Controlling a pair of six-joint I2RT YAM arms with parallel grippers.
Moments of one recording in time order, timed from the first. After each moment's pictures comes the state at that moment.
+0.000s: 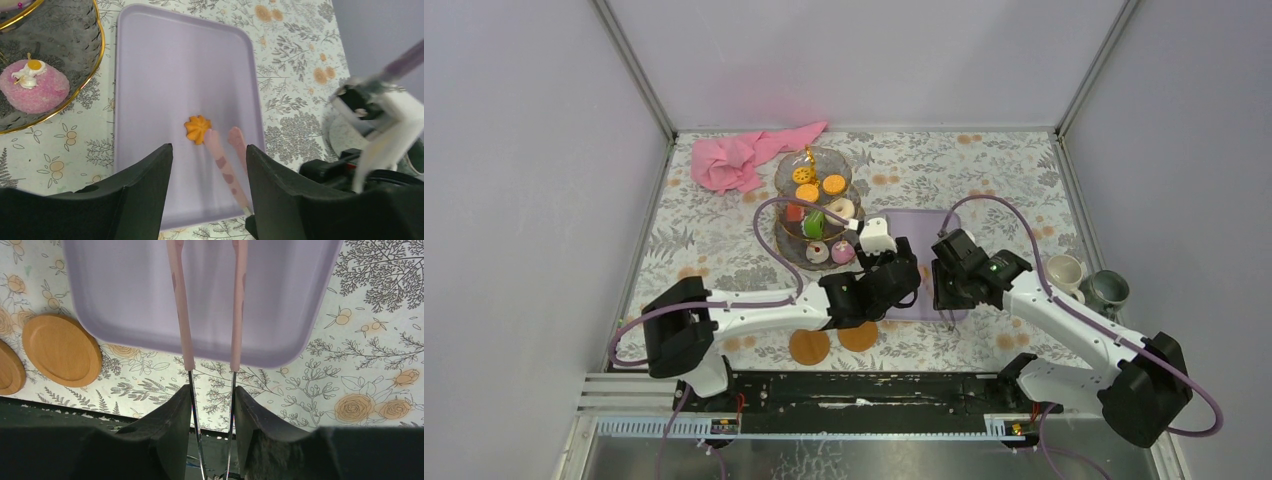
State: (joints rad) left arm -1.20 1.62 1.10 -0.10 -0.79 -0.98; right arm 0.67 1.12 0.80 -0.85 0.11 0.58
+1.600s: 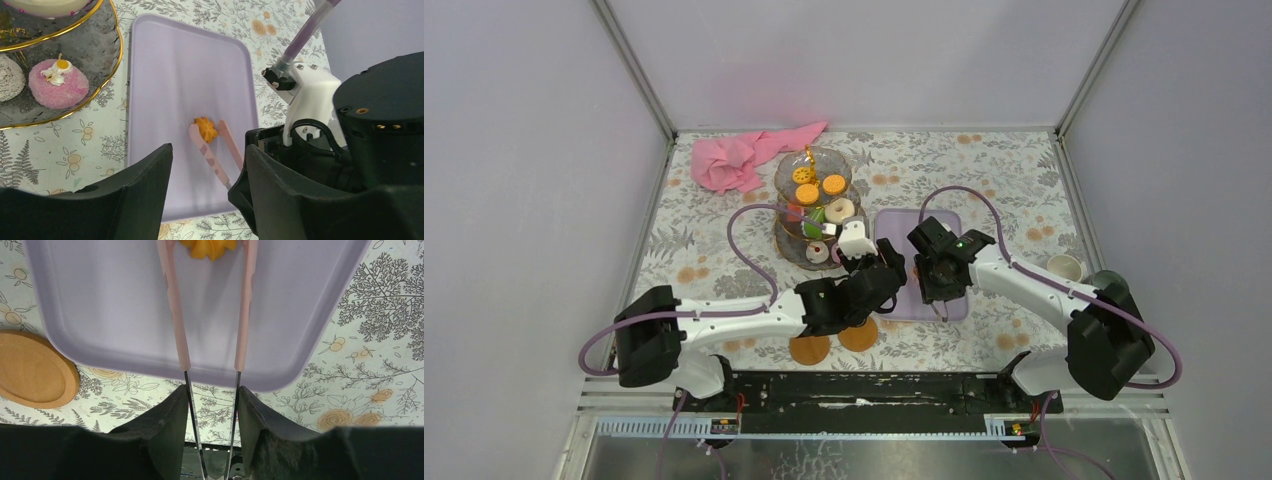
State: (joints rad) left arm -1.22 1.48 0.98 -0.07 -0.82 -1.00; right arm 0.69 1.39 0.93 -0.85 0.15 0.50
